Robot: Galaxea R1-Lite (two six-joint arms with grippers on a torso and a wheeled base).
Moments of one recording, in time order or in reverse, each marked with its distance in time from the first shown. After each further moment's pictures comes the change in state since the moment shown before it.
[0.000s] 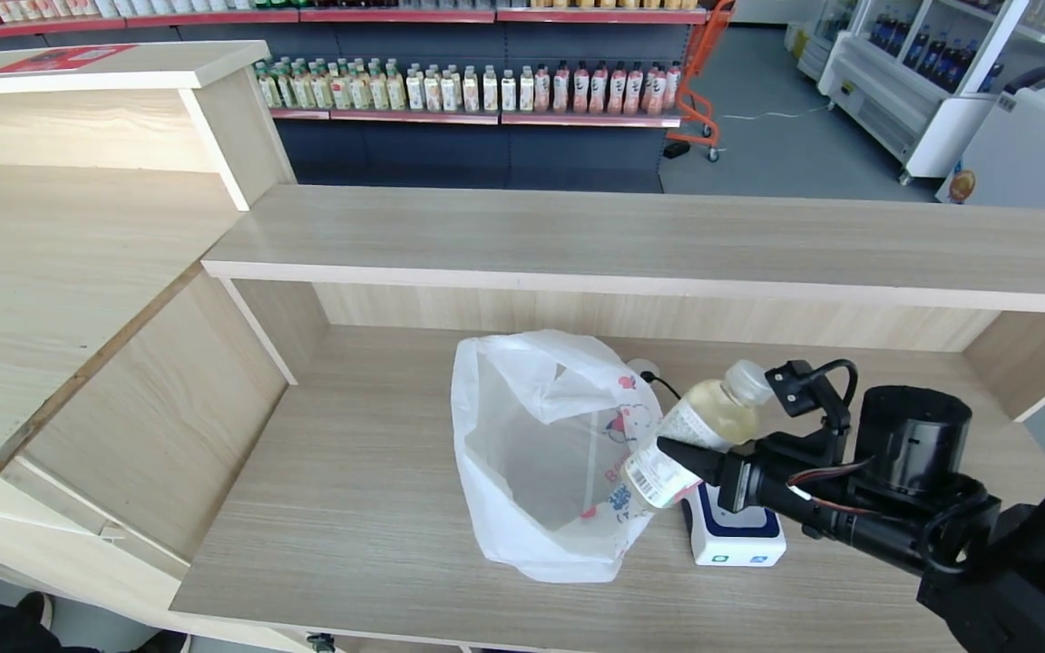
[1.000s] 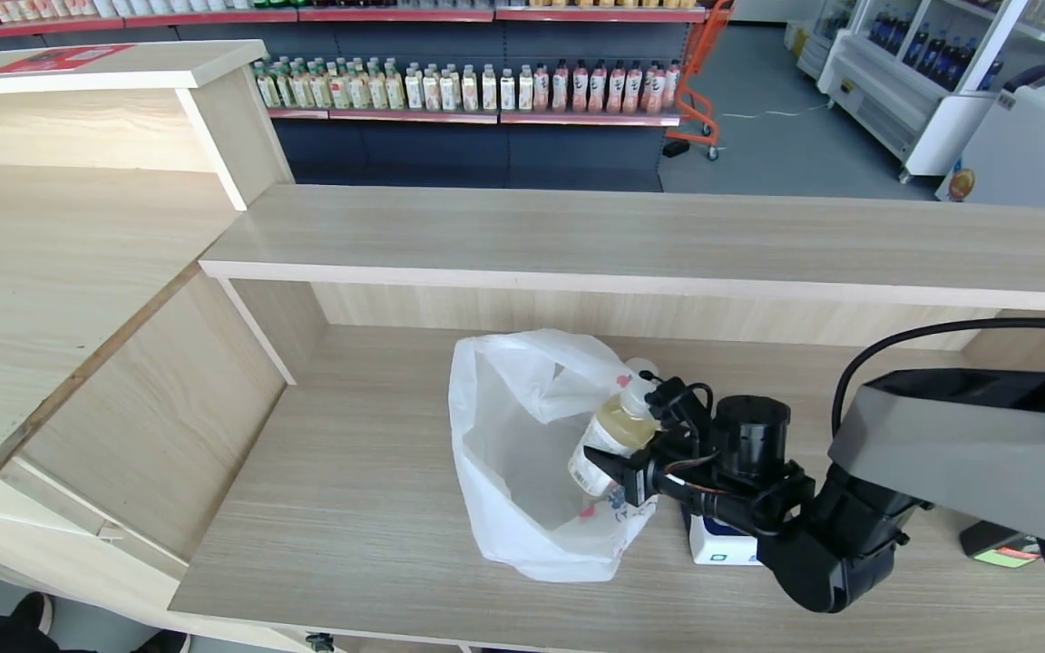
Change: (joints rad) left arm 0.000 0.000 0.000 0.000 0.000 0.000; right arm 0.076 0.388 -0.359 -0.029 -0.038 -0.267
